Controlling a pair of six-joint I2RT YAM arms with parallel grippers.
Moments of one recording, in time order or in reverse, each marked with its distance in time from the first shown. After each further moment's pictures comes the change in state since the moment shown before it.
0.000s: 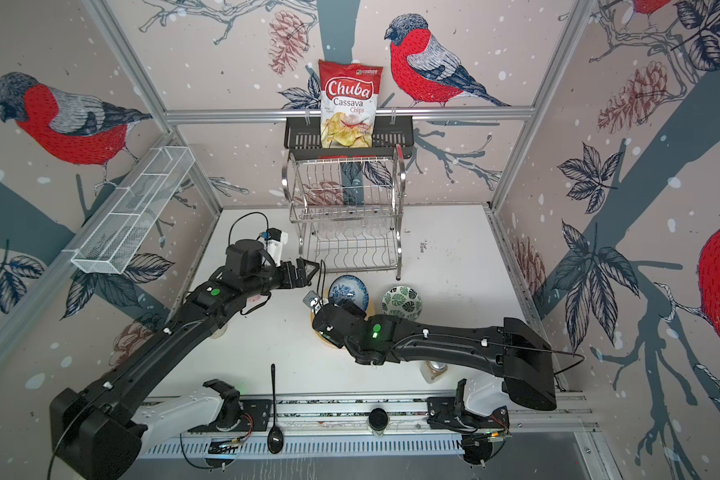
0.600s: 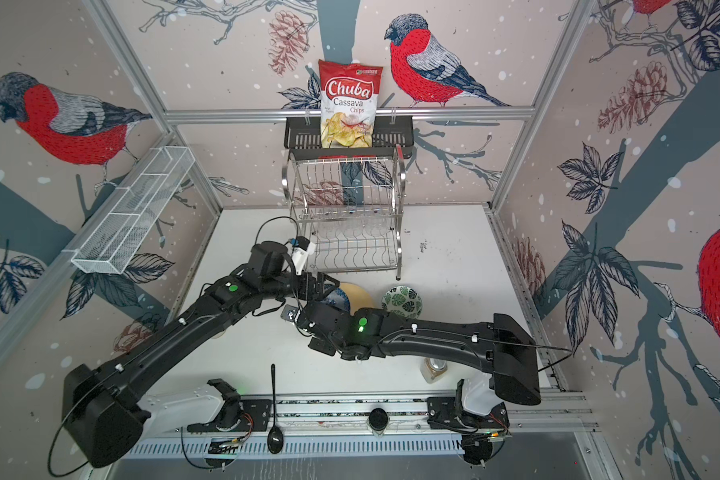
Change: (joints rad) left arm -0.168 0.113 0.085 -0.114 0.051 0.053; right arm 0.014 0.085 0.194 -0.183 -0.248 -0.146
